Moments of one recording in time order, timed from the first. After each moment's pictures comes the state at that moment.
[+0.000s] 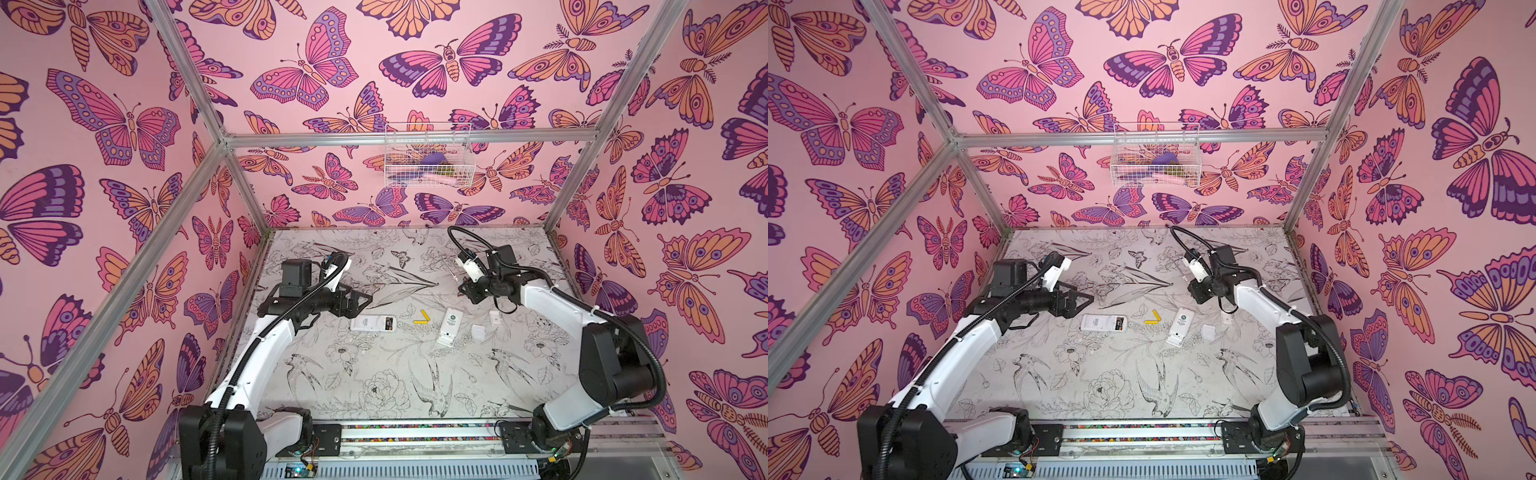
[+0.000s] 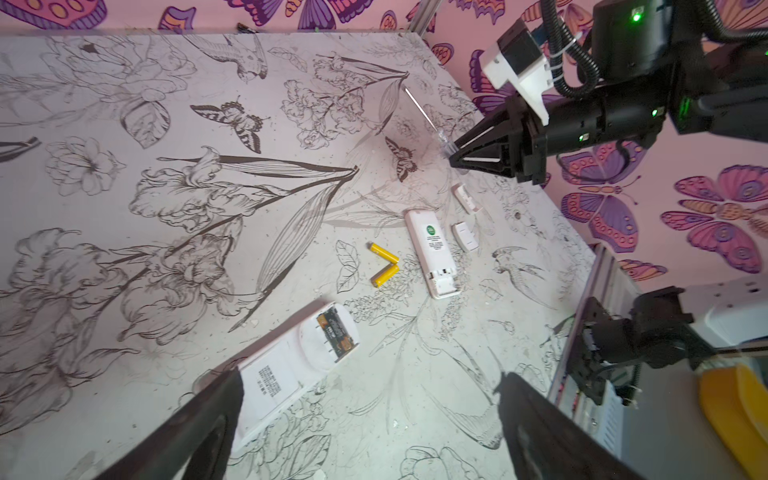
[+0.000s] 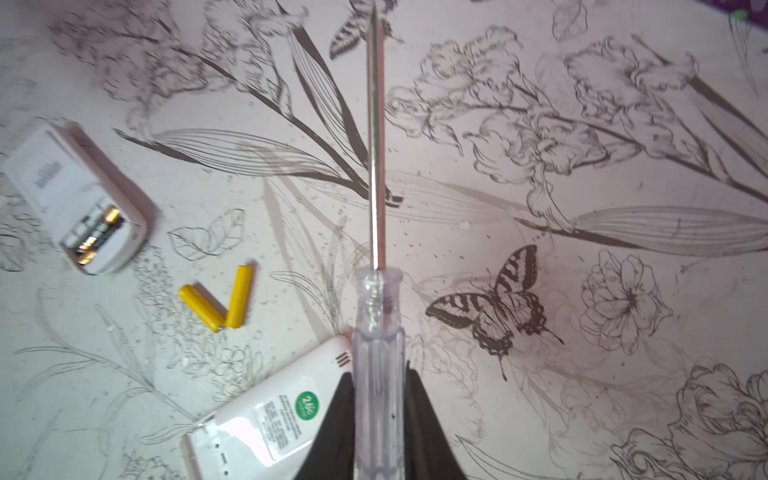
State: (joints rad) left arm -0.09 1.20 0.93 -0.50 0.79 0.07; right arm 0.30 1.57 1.05 -0.37 -0.30 -0.24
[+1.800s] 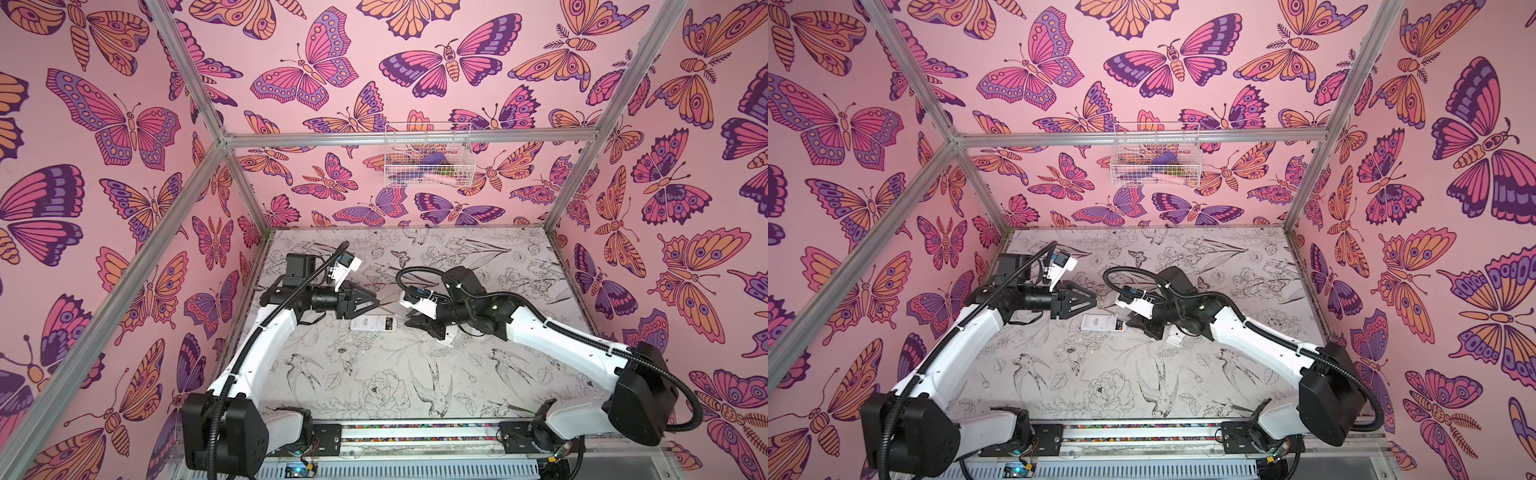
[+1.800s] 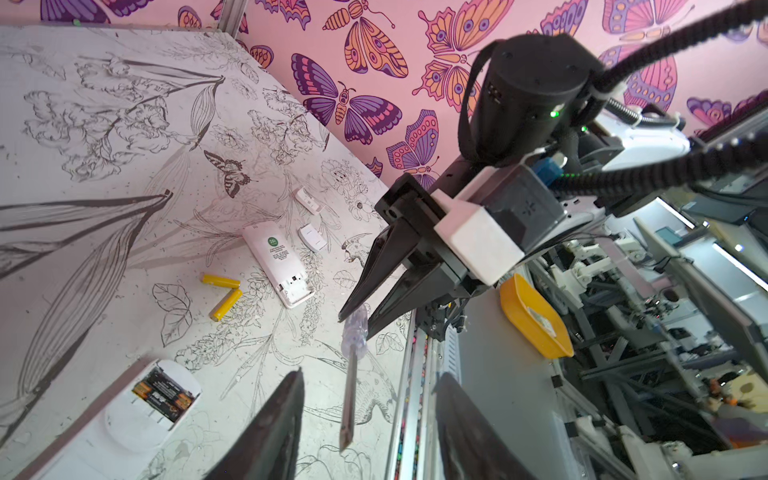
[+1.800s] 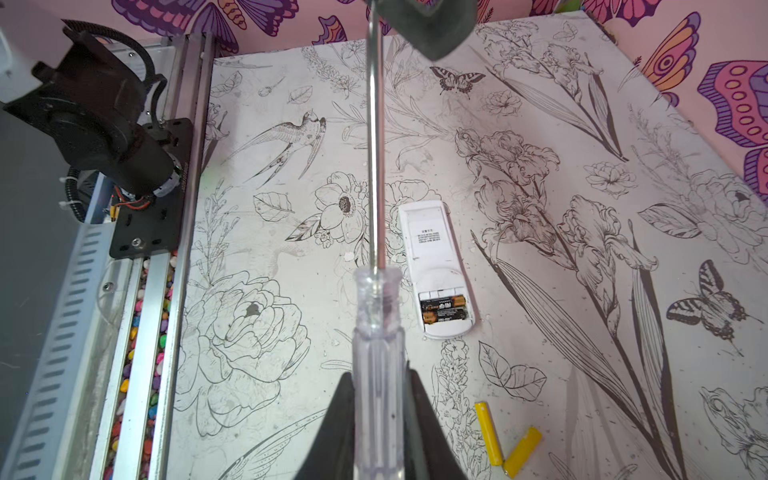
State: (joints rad) left arm -0.12 1.26 1.03 -0.65 1.23 0.20; right arm 0.77 1.41 1.05 -0.35 -0.49 -0.38
